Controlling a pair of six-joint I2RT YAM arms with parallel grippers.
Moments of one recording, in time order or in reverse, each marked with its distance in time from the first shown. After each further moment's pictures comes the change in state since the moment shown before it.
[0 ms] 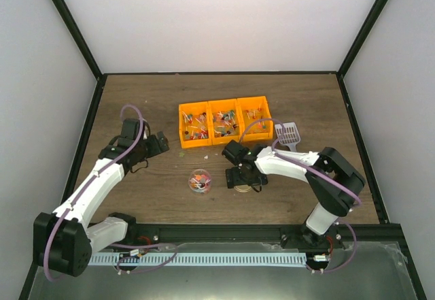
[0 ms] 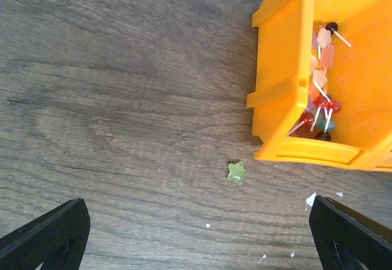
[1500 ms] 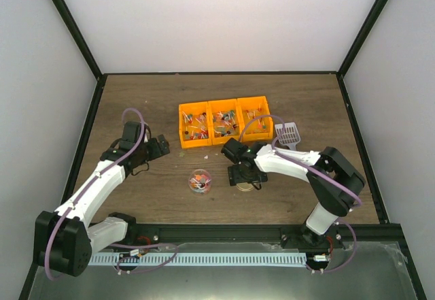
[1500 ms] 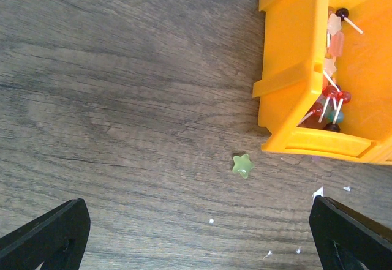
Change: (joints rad) left arm 0.000 -0.004 -0.052 0.035 0.021 -0.010; right arm 0.000 -0.001 0.040 -0.055 0.066 -0.007
